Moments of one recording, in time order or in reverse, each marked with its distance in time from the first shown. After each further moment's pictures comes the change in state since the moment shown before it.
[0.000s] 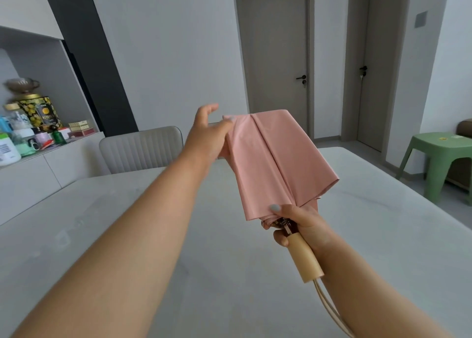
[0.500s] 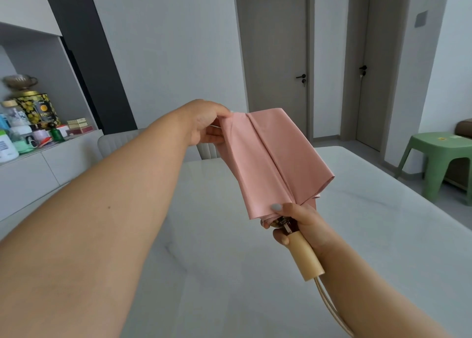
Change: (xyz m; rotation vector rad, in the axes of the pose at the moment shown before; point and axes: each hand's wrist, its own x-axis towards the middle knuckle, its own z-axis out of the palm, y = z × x) left_hand 0.043 0.027 -0.012 0.144 -0.245 -0.227; right_hand 0.000 0.000 0.000 0.003 -0.024 -0.014
